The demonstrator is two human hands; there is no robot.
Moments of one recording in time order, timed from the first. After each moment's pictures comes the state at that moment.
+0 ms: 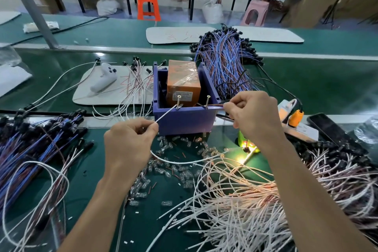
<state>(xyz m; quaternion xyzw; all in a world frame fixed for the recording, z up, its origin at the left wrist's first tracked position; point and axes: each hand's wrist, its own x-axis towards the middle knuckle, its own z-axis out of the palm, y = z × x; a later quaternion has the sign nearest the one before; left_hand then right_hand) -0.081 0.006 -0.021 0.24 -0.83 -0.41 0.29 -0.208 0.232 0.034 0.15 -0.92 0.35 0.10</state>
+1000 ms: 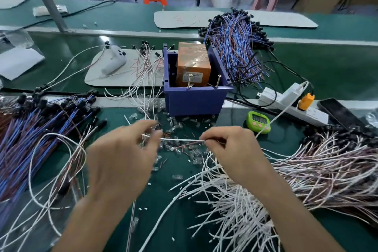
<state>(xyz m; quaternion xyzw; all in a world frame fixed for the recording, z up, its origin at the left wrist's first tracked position) 0.004 0.016 -0.009 0.16 -0.92 -0.14 0.32 -0.104 0.221 -0.015 0.26 -0.89 0.37 -0.06</state>
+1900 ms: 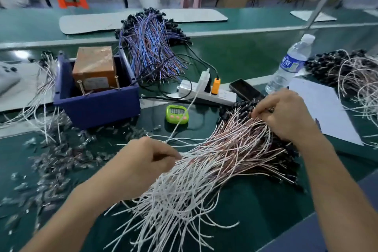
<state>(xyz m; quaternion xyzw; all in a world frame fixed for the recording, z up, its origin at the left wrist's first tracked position) -0.073 0.144 -0.012 -0.07 -0.89 -0.43 -0.15 -0.158 0.472 0.037 0.08 -0.97 0.19 0.11</state>
